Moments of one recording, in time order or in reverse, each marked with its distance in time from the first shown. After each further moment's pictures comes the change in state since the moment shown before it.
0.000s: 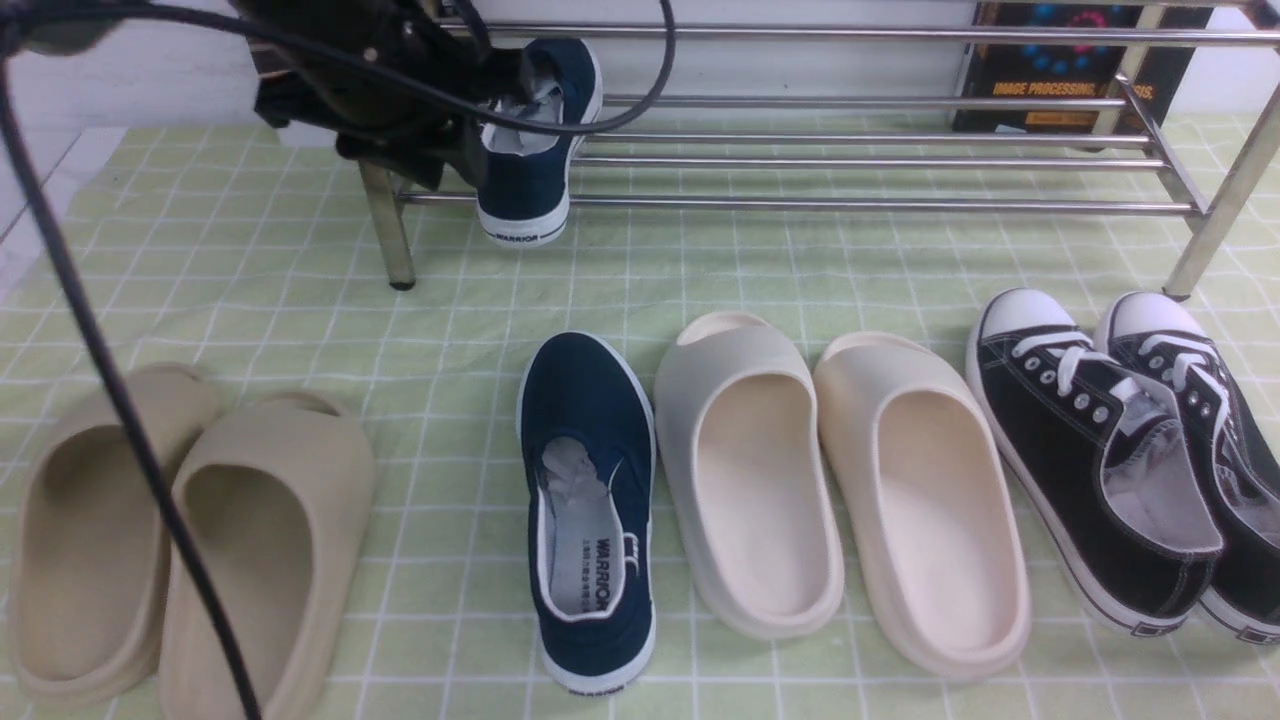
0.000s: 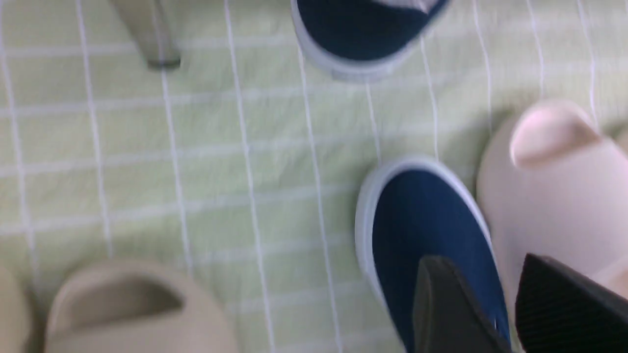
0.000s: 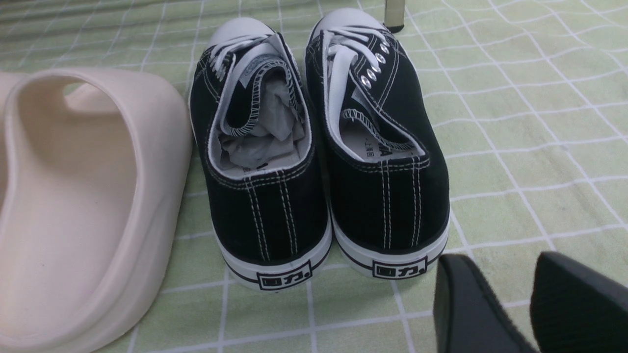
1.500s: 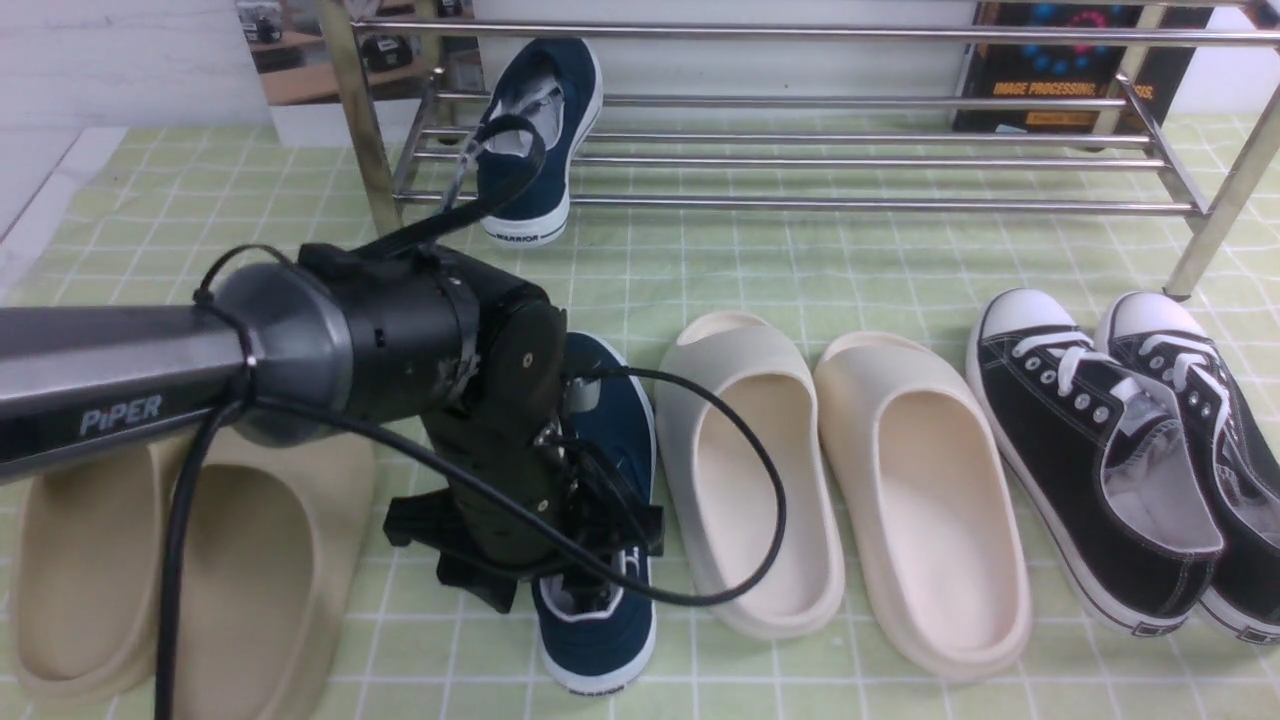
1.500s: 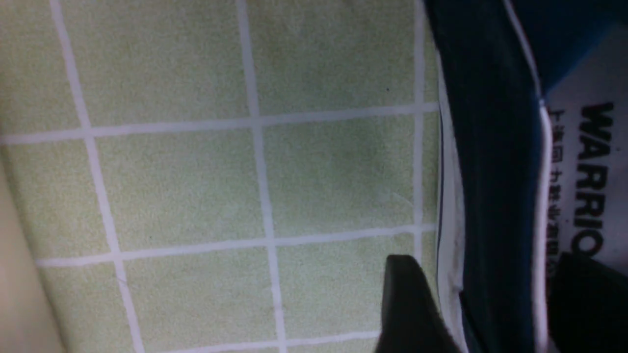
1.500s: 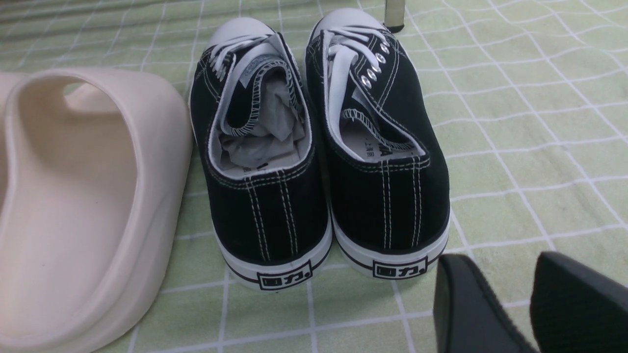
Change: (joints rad) right arm 0.000 0.000 0.000 0.000 0.000 0.000; left arm -0.346 -0.040 0.739 0.107 -0.339 -0.385
